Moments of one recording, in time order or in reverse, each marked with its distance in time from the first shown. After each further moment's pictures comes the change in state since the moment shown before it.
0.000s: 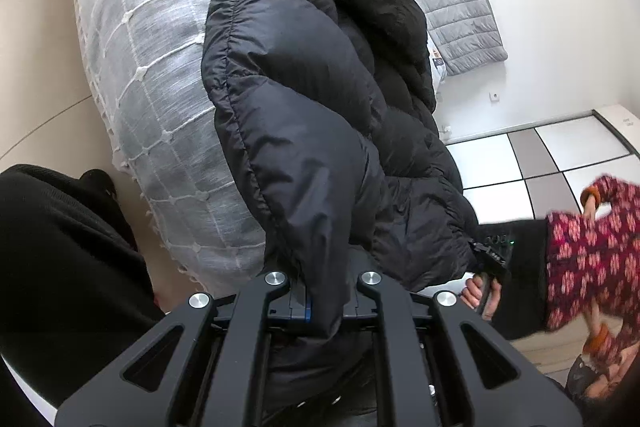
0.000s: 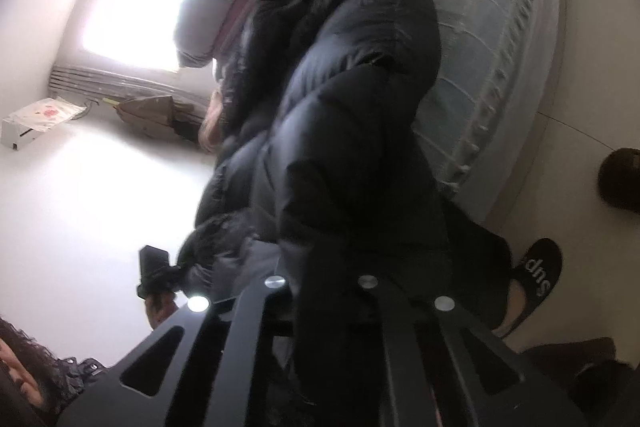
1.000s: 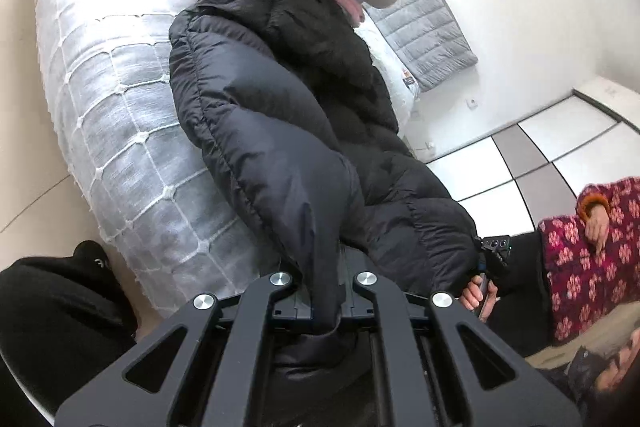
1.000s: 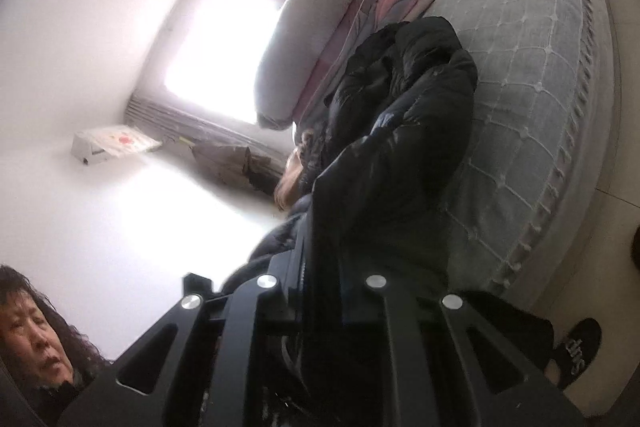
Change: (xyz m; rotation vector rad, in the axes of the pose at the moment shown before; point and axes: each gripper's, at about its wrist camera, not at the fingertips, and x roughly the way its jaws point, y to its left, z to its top) left arm -0.028 -0.068 0.026 0.144 -0.136 -0.020; right arm -0.049 -0.015 0.029 -0.053 -0.199 0.227
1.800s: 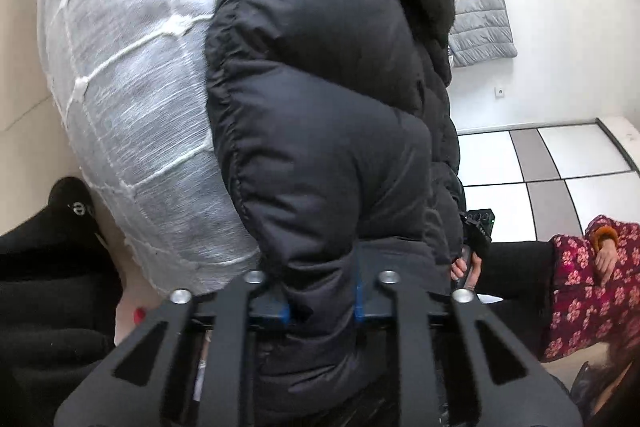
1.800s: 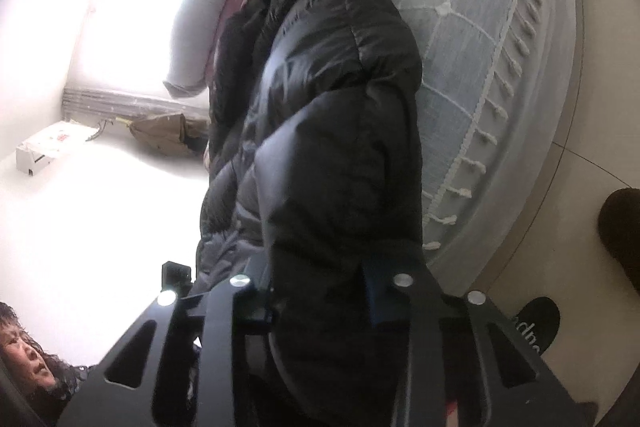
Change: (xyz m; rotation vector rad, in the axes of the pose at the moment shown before) left arm 0.112 0.106 -0.005 -0.188 0.217 -0.014; right arm 0.062 -0.118 0.047 0.118 0.172 -0.152
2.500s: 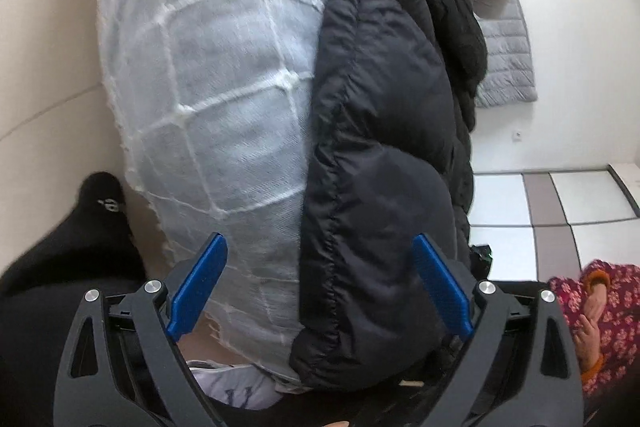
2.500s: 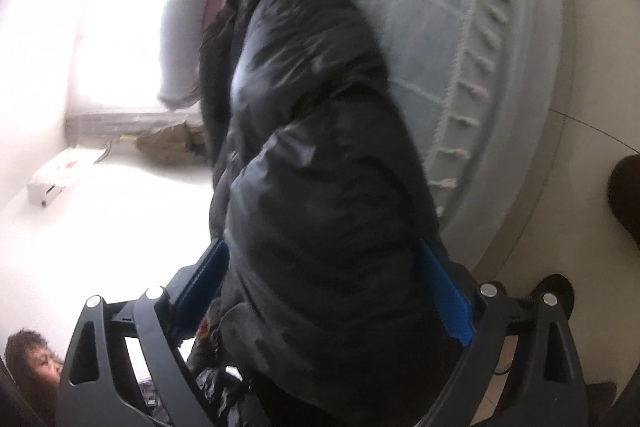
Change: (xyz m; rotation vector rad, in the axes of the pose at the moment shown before) left arm -0.033 0.047 0.013 -0.127 -0.071 0.019; right arm 0.005 -0.043 0.011 0.097 0.096 0.074
